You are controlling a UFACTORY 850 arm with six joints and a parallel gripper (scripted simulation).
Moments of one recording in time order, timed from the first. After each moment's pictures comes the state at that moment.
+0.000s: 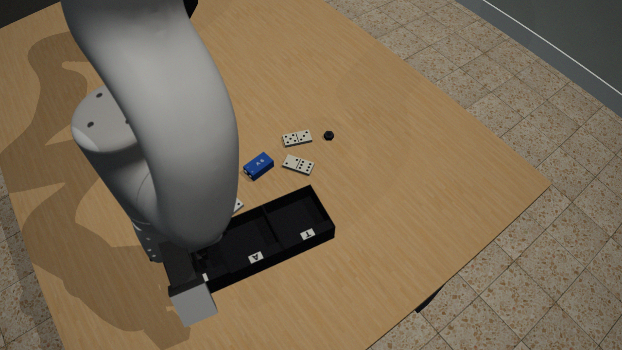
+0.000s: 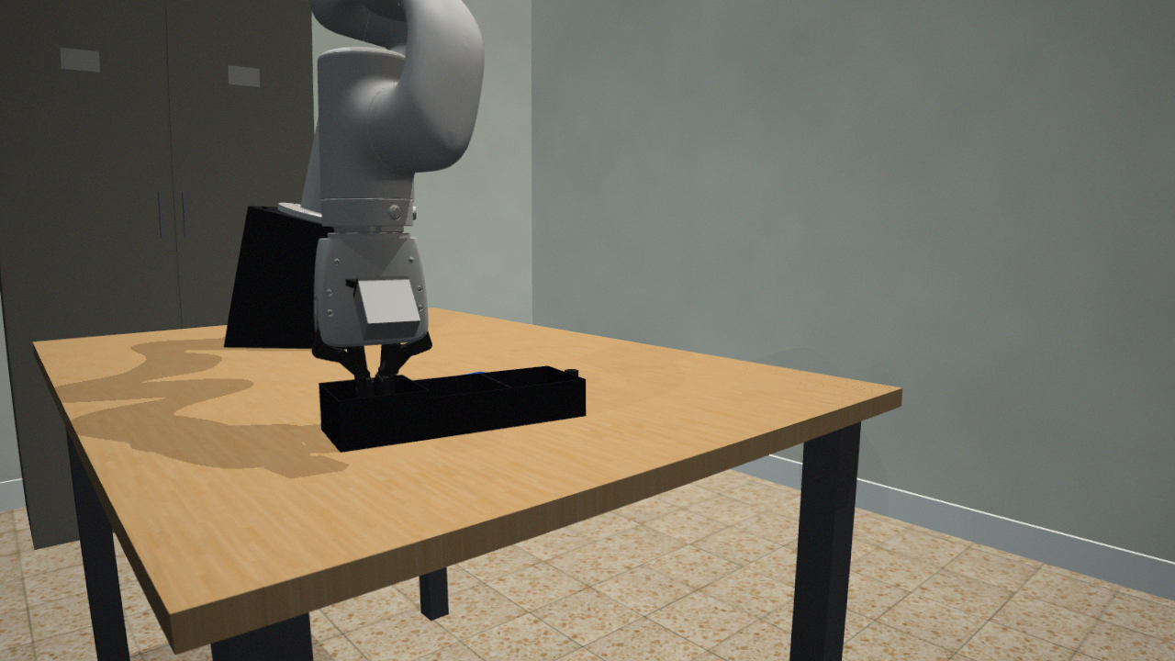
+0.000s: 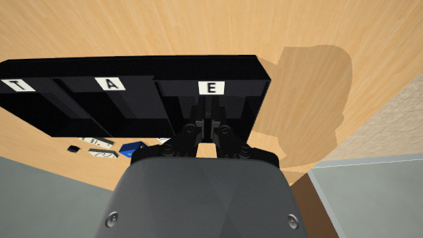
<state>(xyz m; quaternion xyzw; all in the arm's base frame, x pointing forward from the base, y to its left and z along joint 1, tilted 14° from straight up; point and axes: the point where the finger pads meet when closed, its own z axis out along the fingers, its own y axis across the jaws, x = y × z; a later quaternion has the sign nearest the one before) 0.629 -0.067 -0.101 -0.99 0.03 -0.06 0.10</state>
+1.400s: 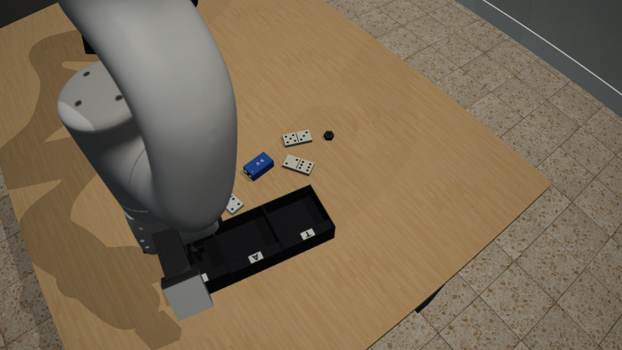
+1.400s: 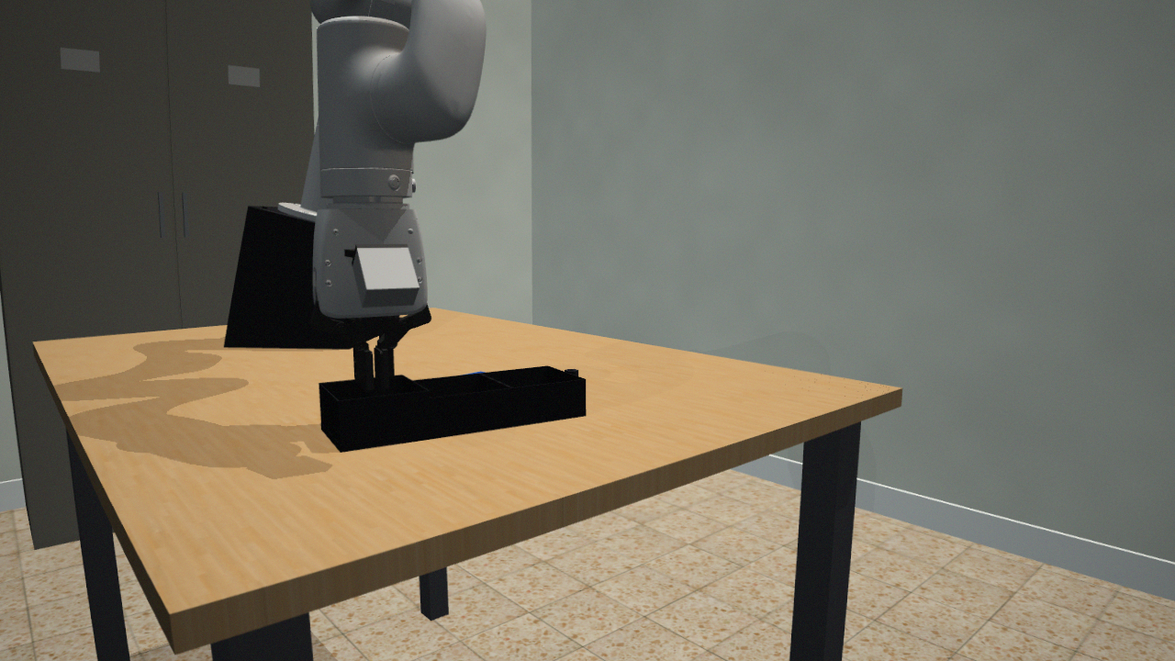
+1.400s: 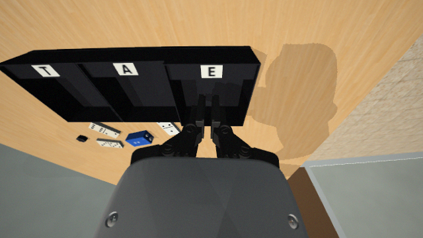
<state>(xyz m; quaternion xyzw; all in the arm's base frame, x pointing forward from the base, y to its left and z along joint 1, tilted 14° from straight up) 0.625 -0.073 -0.076 -0.99 0.03 -0.06 0.10</state>
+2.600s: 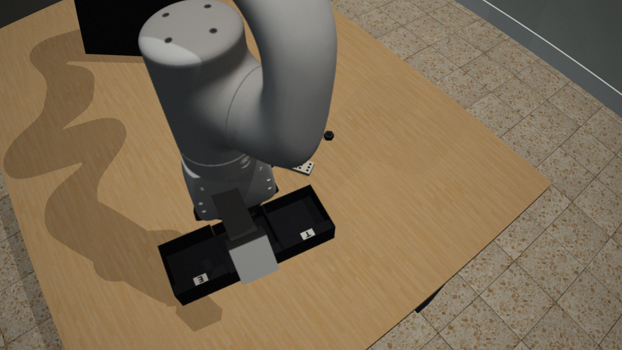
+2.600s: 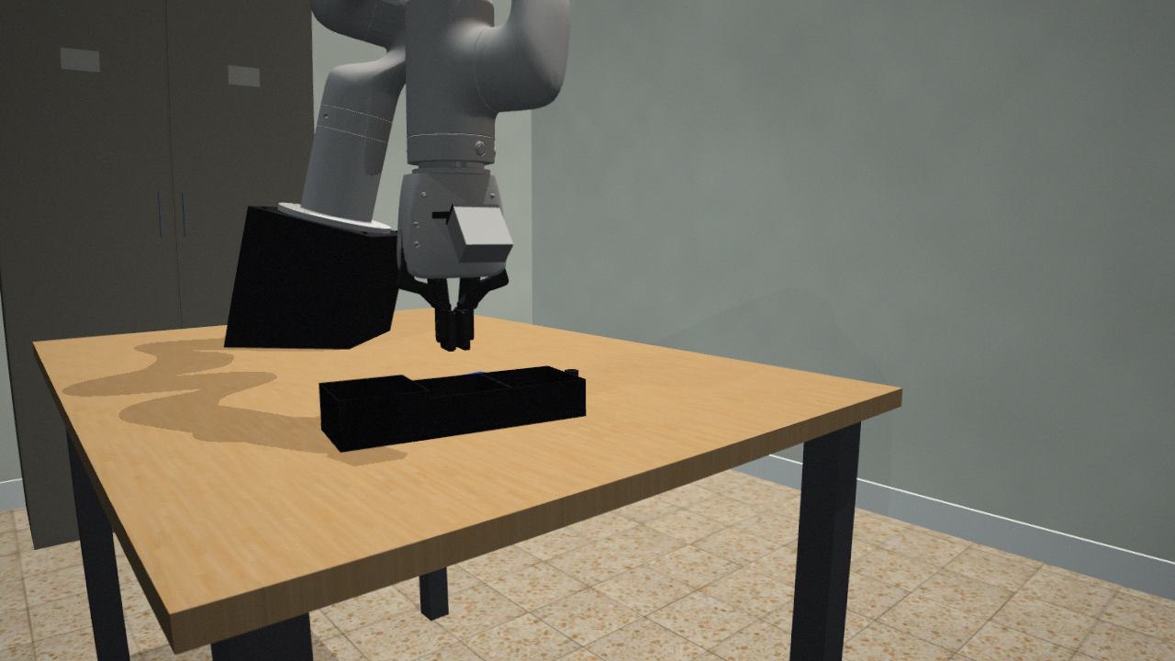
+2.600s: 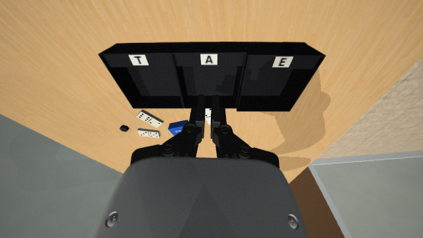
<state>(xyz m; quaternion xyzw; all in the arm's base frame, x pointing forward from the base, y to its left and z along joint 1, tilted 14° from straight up) 0.624 0.000 -0.027 -0.99 0.03 -0.06 0.10</state>
